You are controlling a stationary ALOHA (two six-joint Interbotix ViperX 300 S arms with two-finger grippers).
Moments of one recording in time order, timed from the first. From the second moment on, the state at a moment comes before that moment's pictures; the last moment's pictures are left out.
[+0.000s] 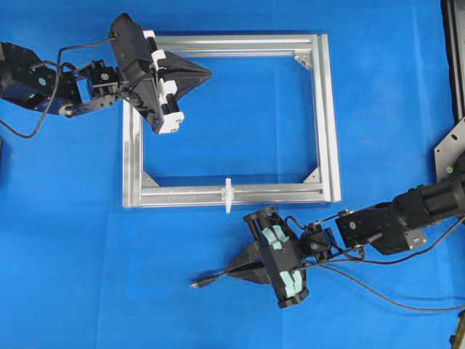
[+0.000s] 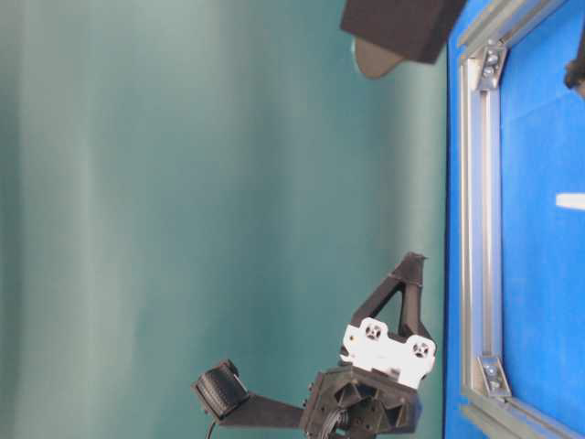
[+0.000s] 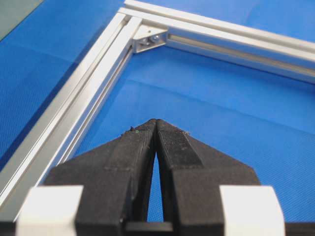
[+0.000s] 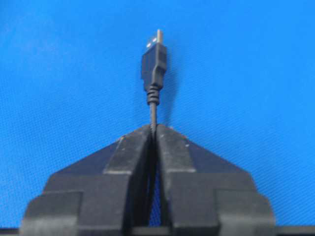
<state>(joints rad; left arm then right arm) 0.27 0.13 0.85 -0.09 -0.73 0.00 0.34 0.37 0.72 0.01 -0.62 0.09</state>
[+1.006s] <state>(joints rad) 0.27 0.13 0.85 -0.09 -0.73 0.01 0.34 0.16 0.73 0.01 -0.42 0.09</state>
